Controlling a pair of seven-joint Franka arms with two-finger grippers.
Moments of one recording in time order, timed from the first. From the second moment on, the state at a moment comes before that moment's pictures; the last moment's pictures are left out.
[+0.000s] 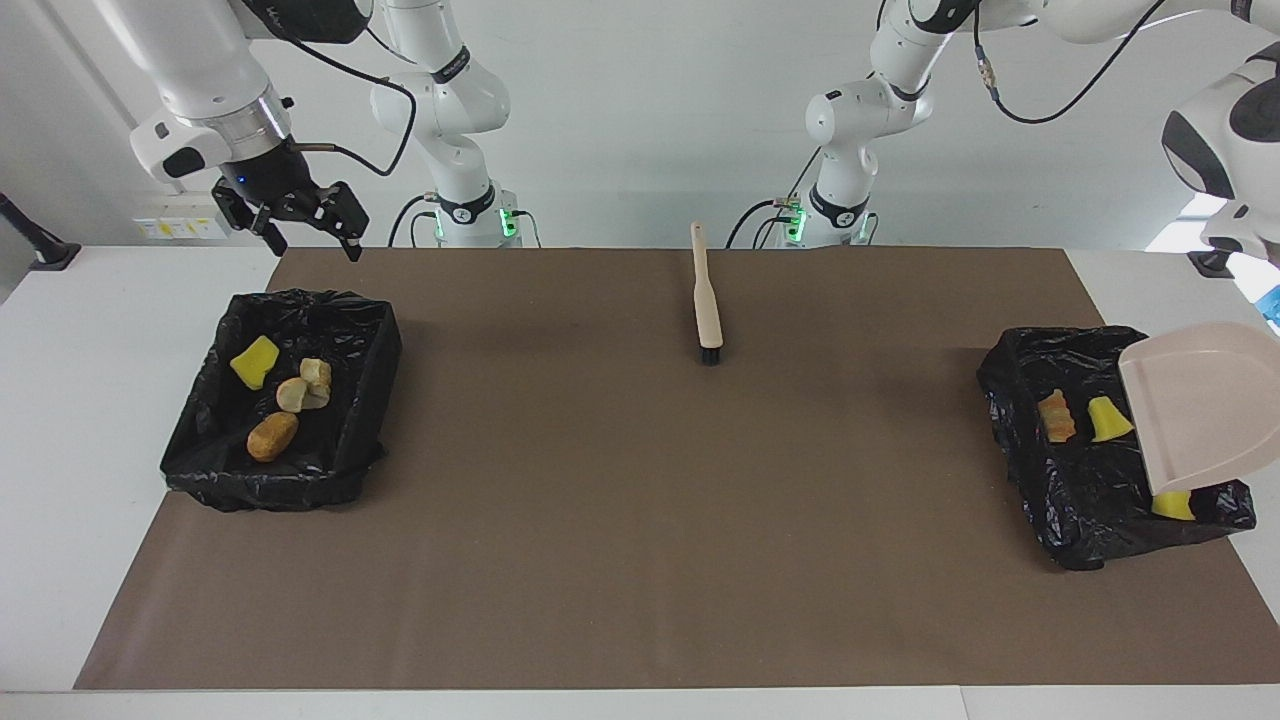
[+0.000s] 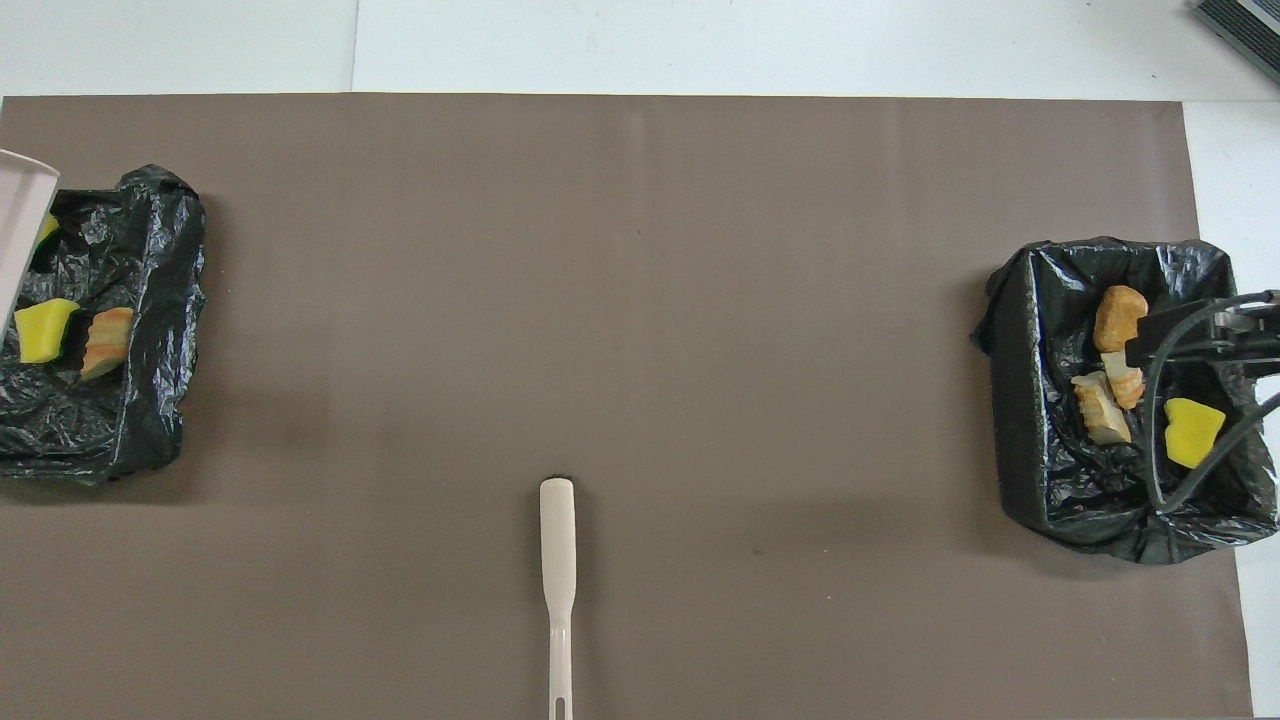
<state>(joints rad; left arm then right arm) 0.28 0.21 -0.11 -1.43 0.72 1.96 1.81 0.03 -0.05 -0.08 -1.59 0.00 1.52 0.07</state>
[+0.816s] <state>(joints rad) 0.25 0.09 -0.12 -1.48 0.17 1.69 1.41 0.03 -0.05 -0.08 -1.59 0.01 1.52 0.07</state>
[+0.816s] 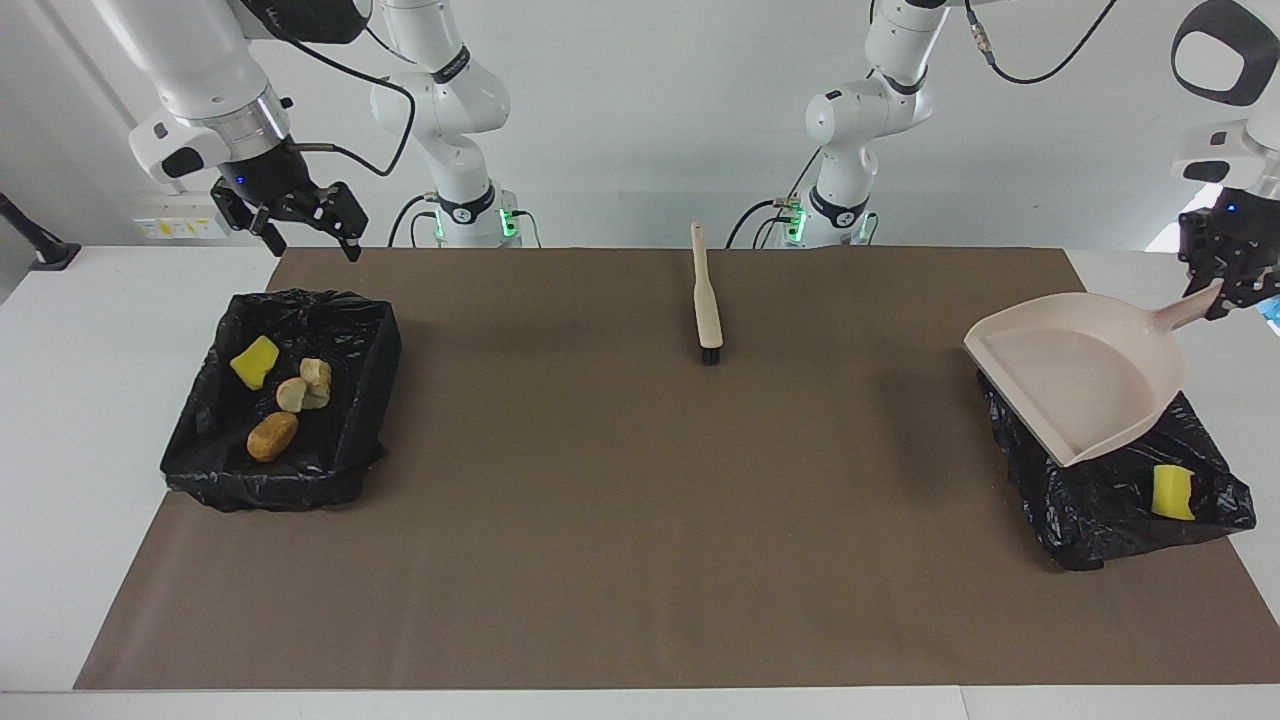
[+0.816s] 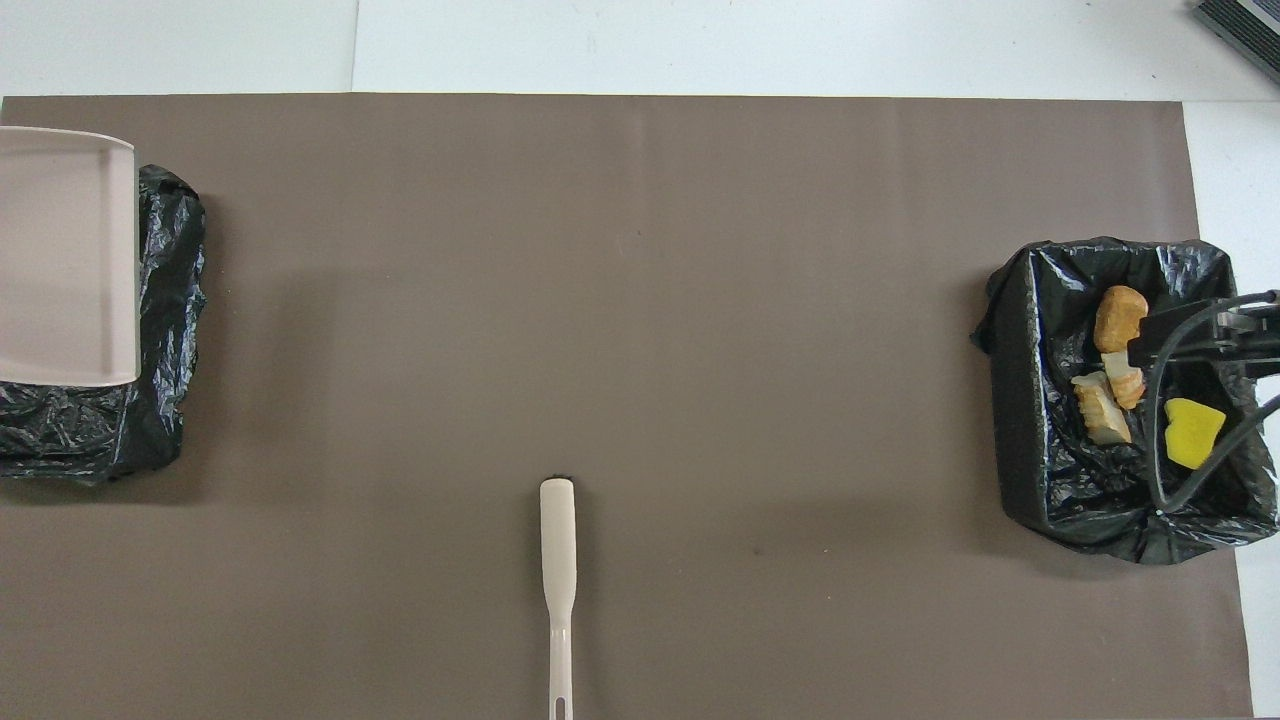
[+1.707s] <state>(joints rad) -0.21 -0.02 -0.13 -1.83 0.02 1.81 0.08 0.03 -0.05 -0.08 -1.59 0.01 1.52 0.07</state>
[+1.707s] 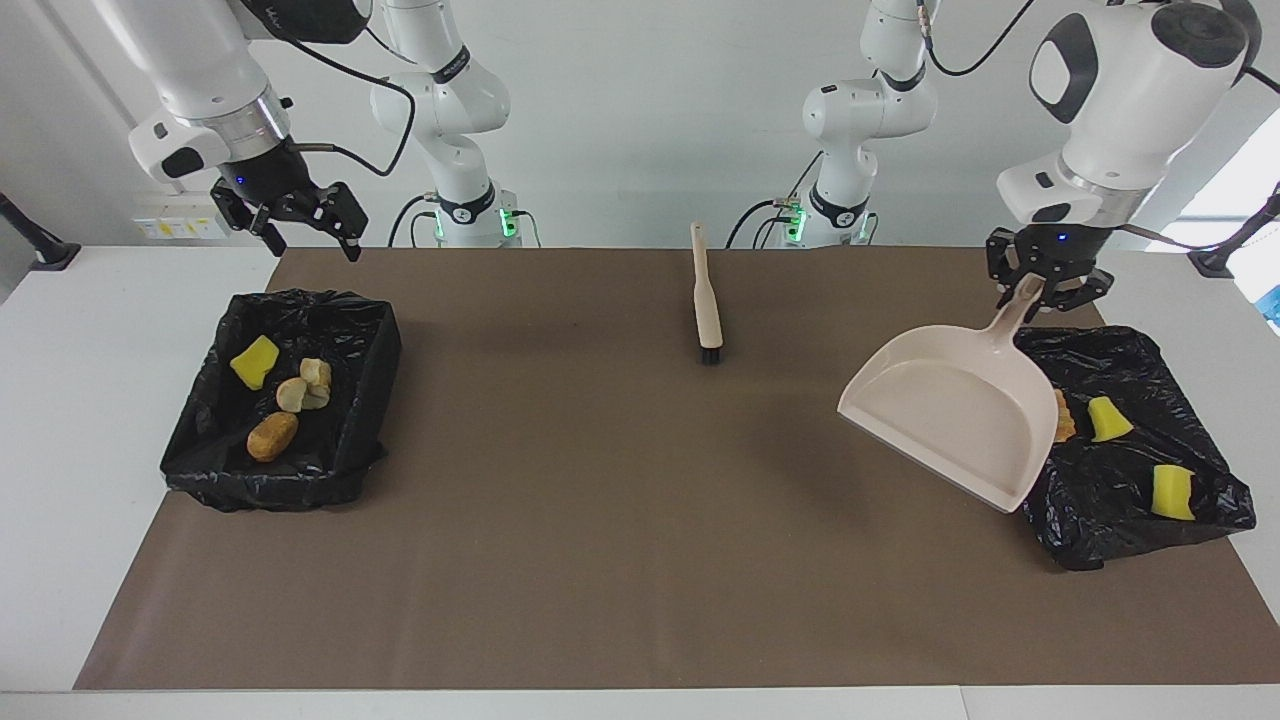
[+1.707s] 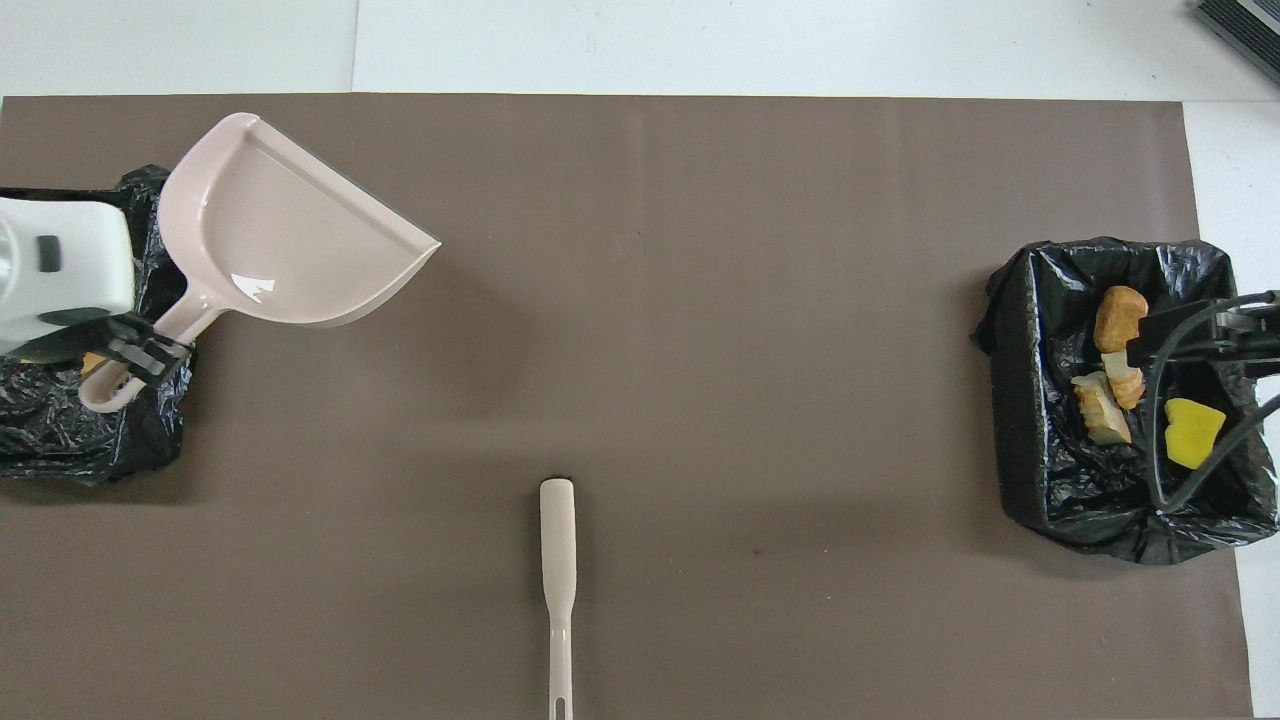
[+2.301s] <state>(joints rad) -0.40 0.20 -0.13 -1.91 -0.01 2.22 -0.15 0.03 -0.05 -0.08 -1.59 0.01 1.52 0.07</state>
